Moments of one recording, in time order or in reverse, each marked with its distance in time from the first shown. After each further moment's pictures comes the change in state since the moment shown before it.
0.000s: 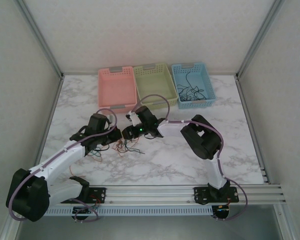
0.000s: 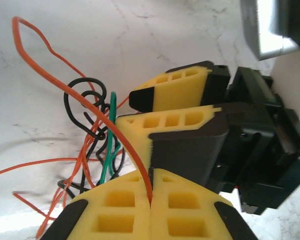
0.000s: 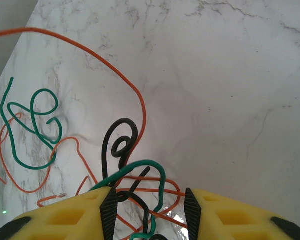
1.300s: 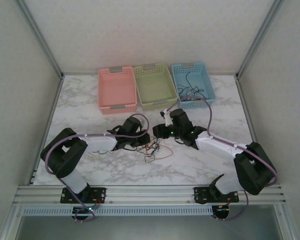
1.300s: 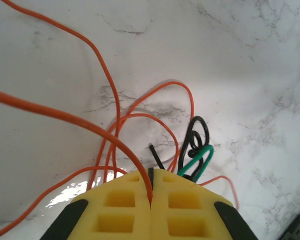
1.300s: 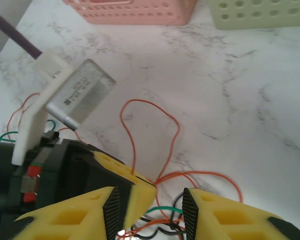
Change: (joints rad) left arm -0.330 0.521 0.138 0.414 0.023 -0.165; right arm -0.153 -0.701 -0.508 -0.126 0.275 0.000
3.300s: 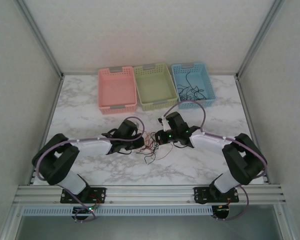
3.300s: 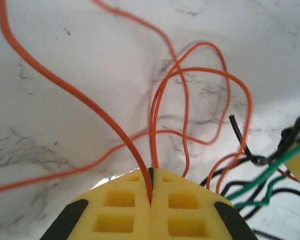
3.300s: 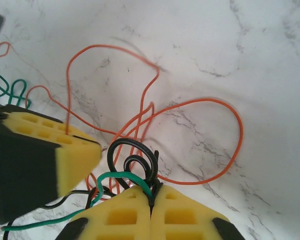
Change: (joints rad) left arm 0.012 -0.132 -0.084 -0.093 -0.082 0.047; right arm -0.002 0.127 0.008 -0.056 -0.080 0.040
